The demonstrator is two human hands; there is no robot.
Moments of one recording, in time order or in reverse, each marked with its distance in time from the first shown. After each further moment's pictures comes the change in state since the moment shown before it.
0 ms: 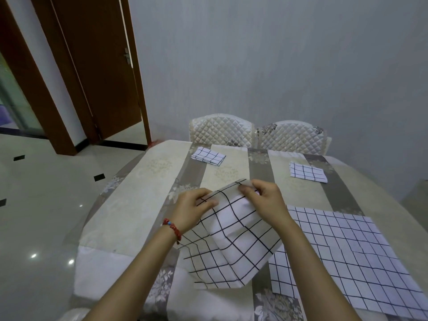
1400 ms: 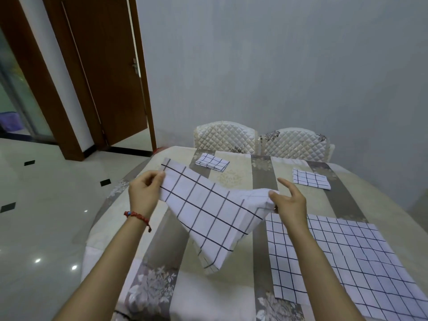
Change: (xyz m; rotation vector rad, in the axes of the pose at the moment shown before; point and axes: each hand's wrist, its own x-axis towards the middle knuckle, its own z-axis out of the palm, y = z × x) left_hand 0.005 -0.029 -0.073 -0.252 0.598 -0.183; right_hand -0.002 0.026 -0.026 0.196 0.368 0.292
